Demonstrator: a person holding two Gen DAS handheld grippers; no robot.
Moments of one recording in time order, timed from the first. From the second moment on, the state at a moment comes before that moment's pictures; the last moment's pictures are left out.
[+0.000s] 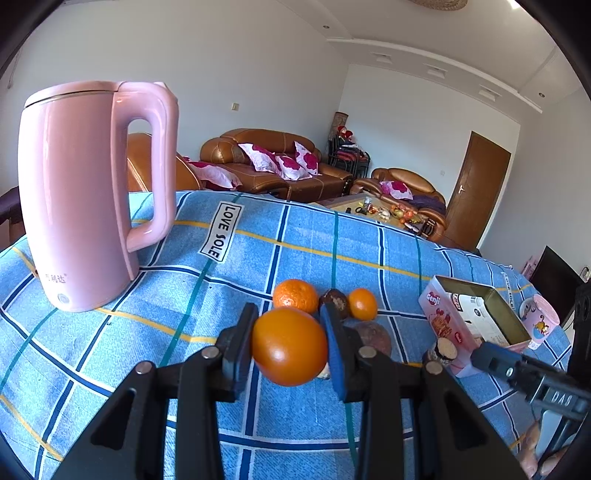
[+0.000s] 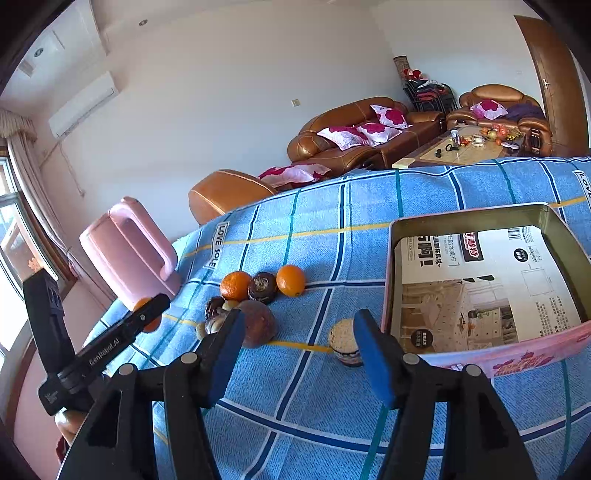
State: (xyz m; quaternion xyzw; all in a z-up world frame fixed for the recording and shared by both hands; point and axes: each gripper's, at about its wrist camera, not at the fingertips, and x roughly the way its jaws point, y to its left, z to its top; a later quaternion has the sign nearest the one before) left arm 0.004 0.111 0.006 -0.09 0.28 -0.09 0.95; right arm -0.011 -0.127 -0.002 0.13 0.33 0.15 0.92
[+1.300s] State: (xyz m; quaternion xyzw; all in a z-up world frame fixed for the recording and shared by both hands) left arm -0.007 0.048 0.012 -0.07 0.24 -0.13 0.96; right arm -0.008 -0.154 0.023 0.09 0.25 0.04 0.96
